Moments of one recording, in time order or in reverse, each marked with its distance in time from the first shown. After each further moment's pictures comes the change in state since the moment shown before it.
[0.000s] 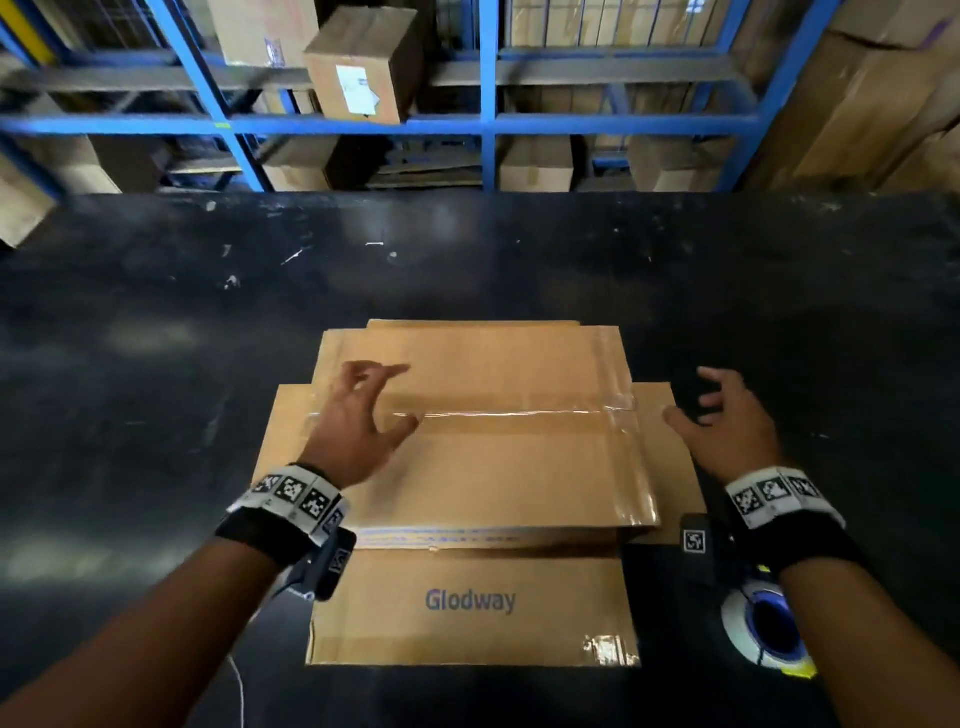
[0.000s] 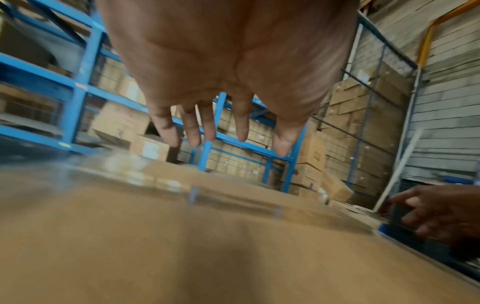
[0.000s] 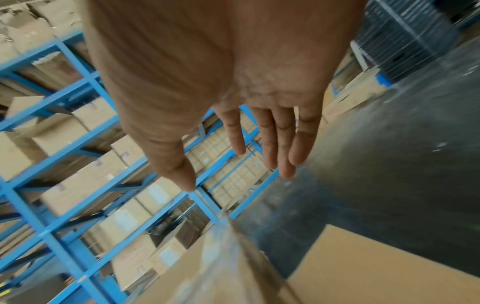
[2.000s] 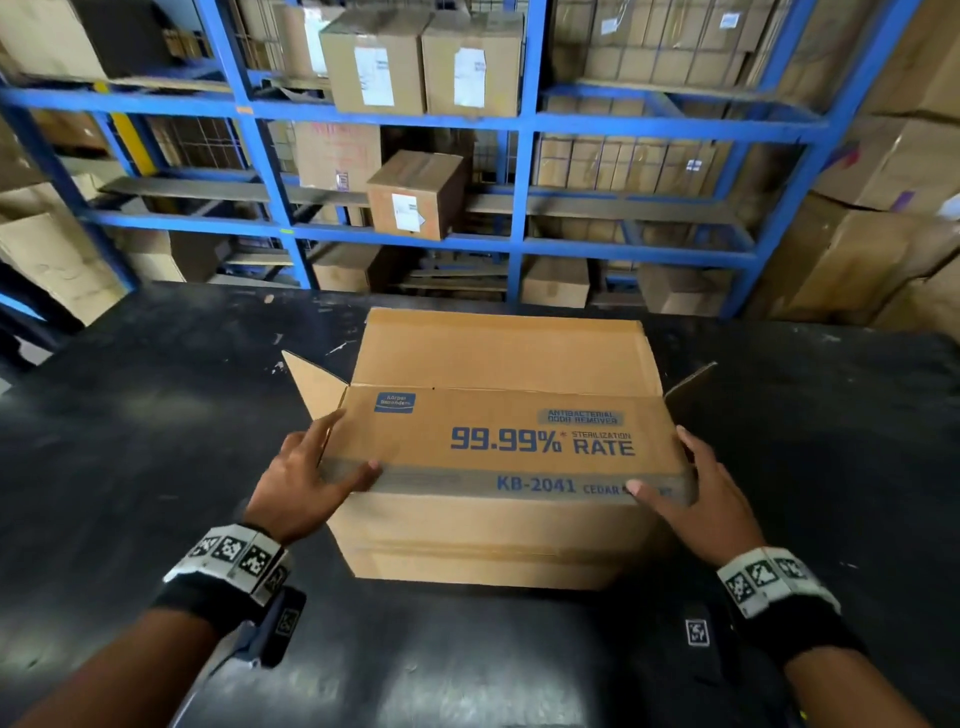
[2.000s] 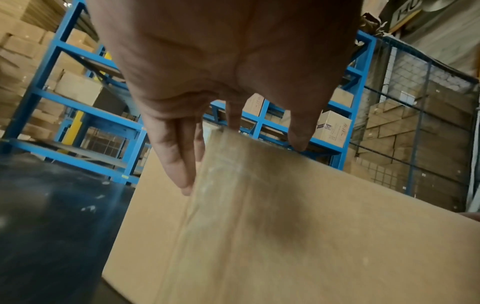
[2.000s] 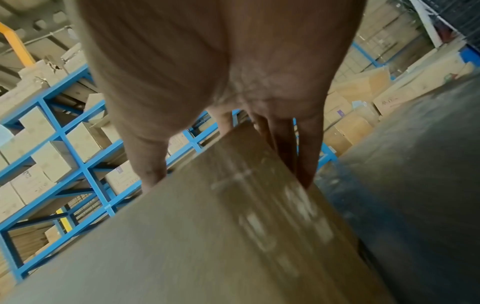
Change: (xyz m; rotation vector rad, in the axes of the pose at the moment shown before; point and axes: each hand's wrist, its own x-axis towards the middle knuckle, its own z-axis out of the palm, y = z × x) left_hand 0.002 -0.046 -0.096 -0.040 0.111 -0.246; right_hand -0.006 -0.079 0.002 -0.022 -0.183 -0.136
